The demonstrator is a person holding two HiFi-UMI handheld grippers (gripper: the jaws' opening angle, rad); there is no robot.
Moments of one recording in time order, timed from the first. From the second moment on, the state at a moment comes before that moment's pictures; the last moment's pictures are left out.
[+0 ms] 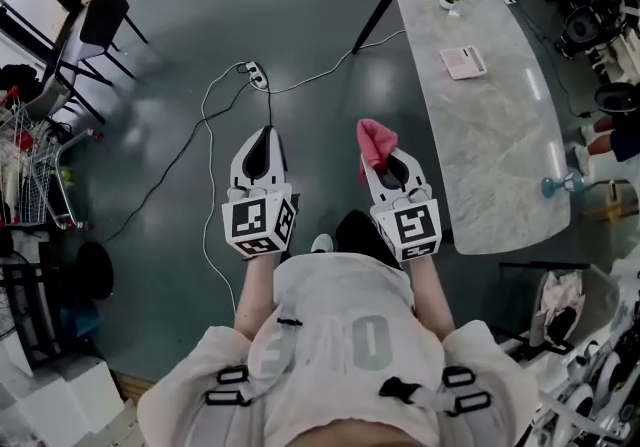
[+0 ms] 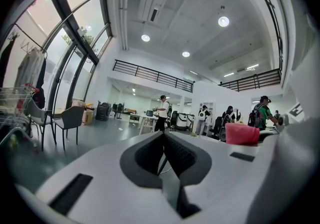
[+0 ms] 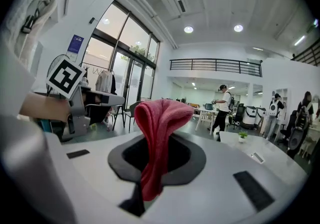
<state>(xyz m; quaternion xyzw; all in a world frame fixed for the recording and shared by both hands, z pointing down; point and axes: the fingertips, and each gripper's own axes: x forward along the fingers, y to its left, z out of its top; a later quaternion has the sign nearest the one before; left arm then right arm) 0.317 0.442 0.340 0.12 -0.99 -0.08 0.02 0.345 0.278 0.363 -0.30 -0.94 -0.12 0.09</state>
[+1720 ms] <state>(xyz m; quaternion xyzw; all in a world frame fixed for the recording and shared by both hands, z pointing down) -0.109 -0.072 0.300 0.58 -0.82 0.03 -0.01 0.029 -0.135 0.355 0.21 -0.98 0.00 0.06</state>
